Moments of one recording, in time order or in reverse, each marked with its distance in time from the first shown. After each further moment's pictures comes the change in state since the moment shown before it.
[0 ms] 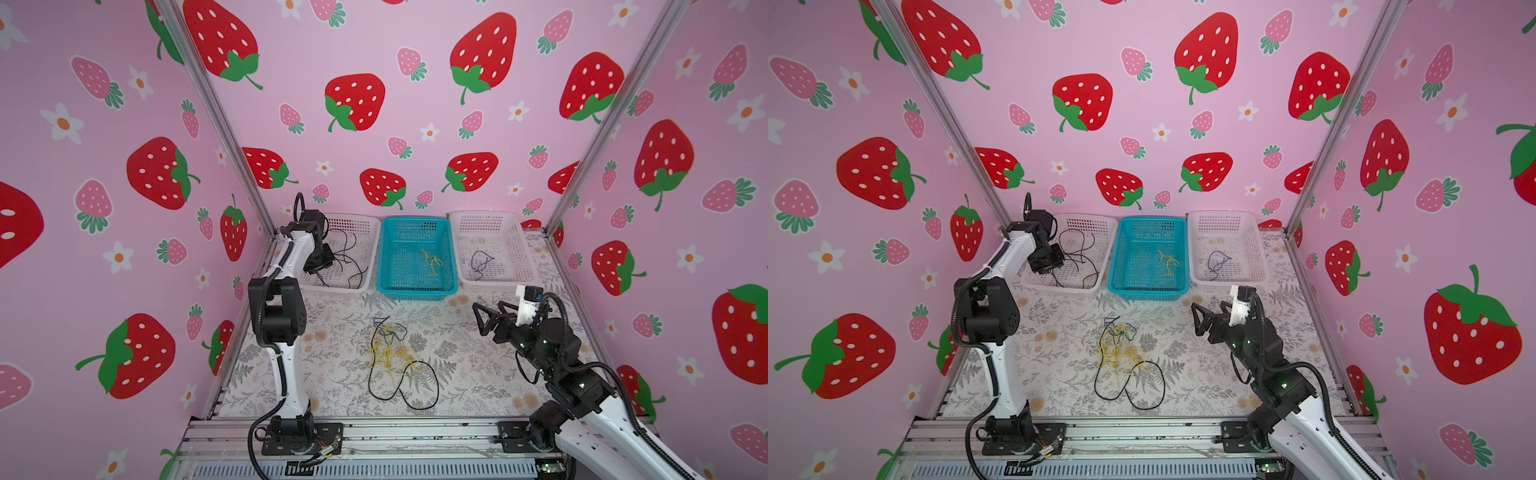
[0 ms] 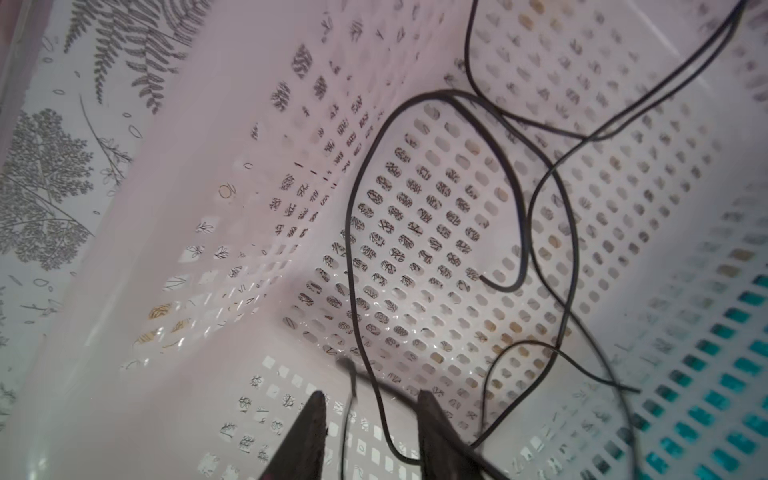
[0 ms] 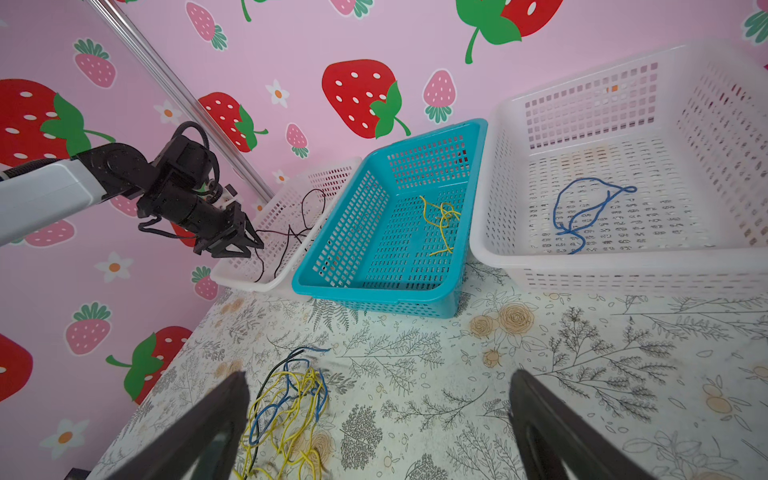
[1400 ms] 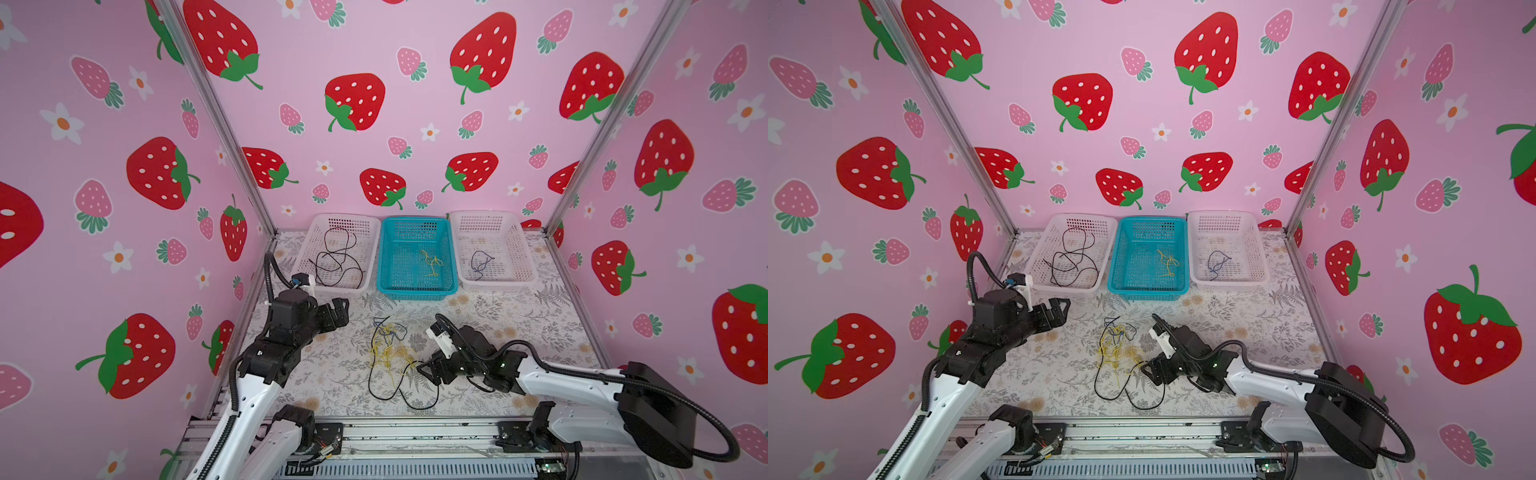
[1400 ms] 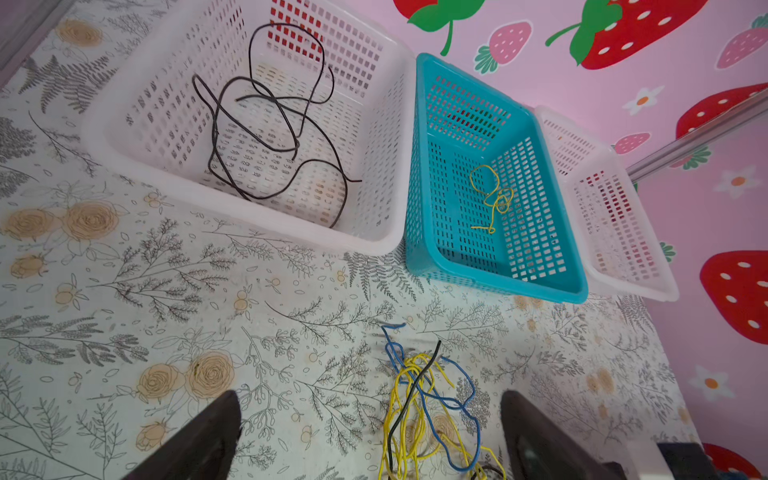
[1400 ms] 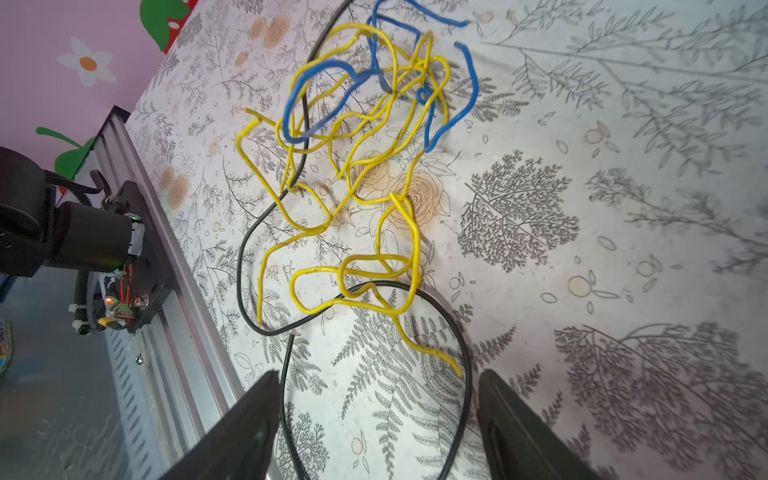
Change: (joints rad) left arm -0.218 -1.415 -1.222 0.483 0.177 0.038; right arm 0.378 0.713 -0.032 0.211 -0.301 -0.060
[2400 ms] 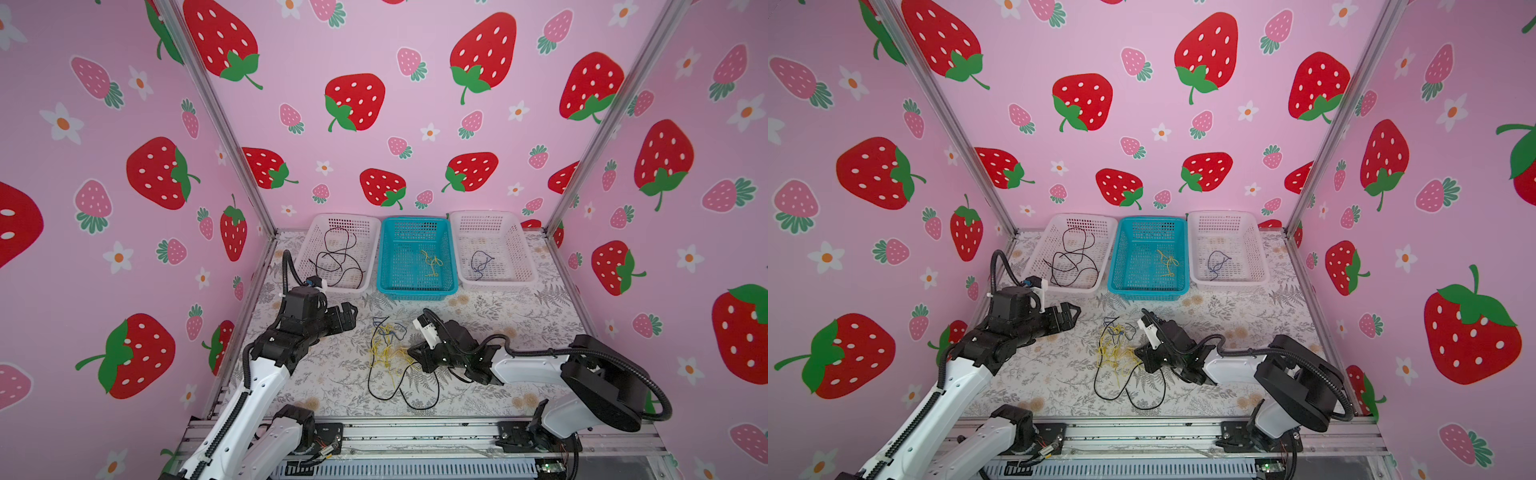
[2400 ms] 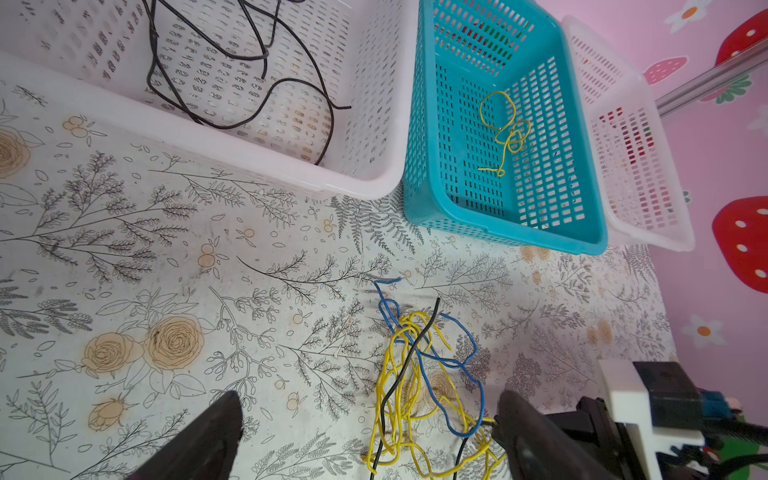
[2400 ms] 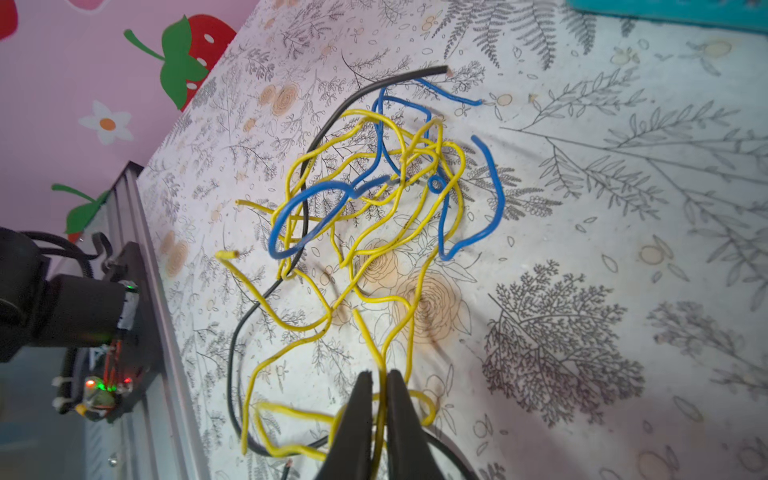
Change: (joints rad) left arm -0.011 0.140 0.013 -0.023 0.079 0.002; right arm 0.000 0.239 0.061 0.304 0.014 0.027
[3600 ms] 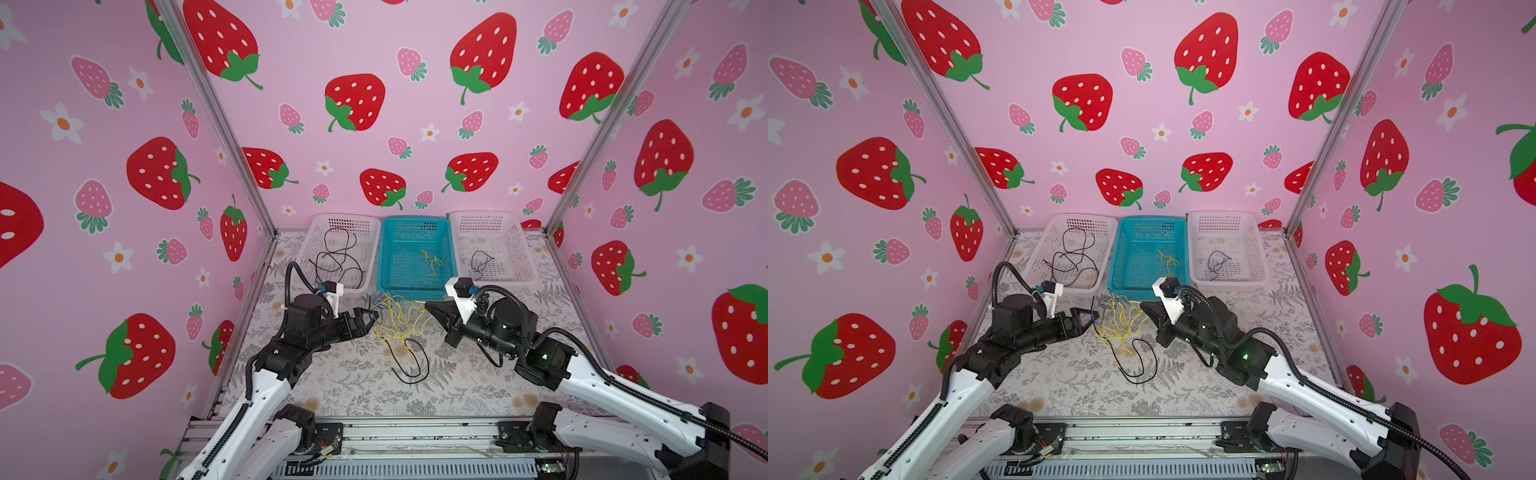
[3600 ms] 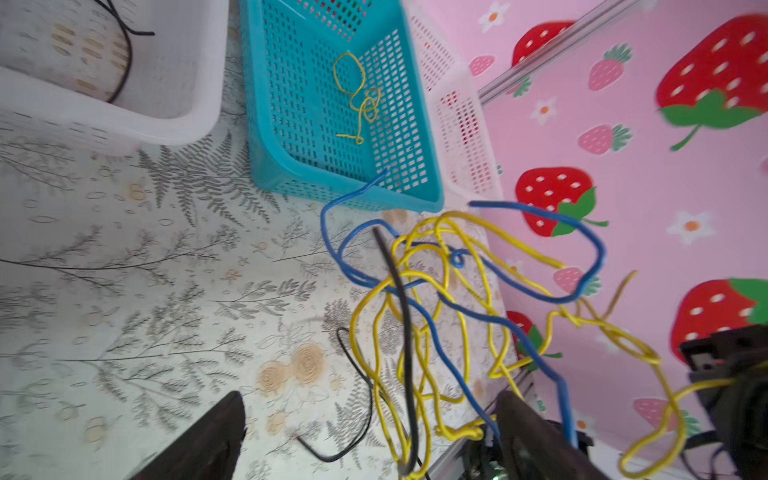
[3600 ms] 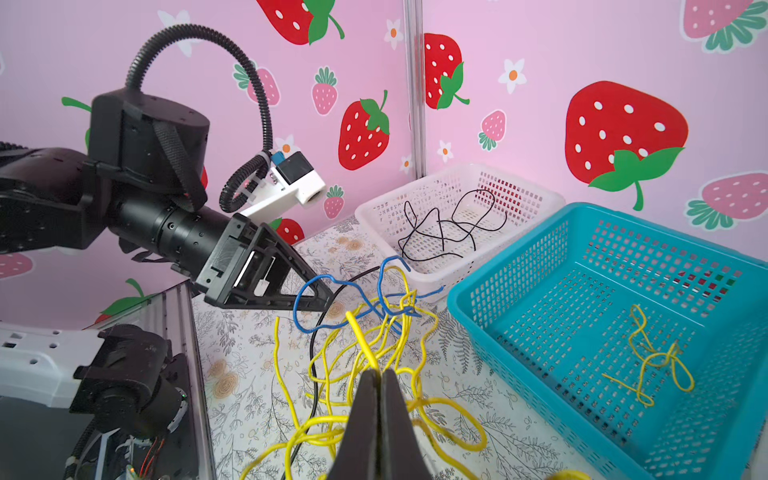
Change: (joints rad) left arm -0.075 -0.124 -0.180 0.293 0.324 -0.237; right arm 0.000 -0.554 0.256 -0.344 0.150 -0.351
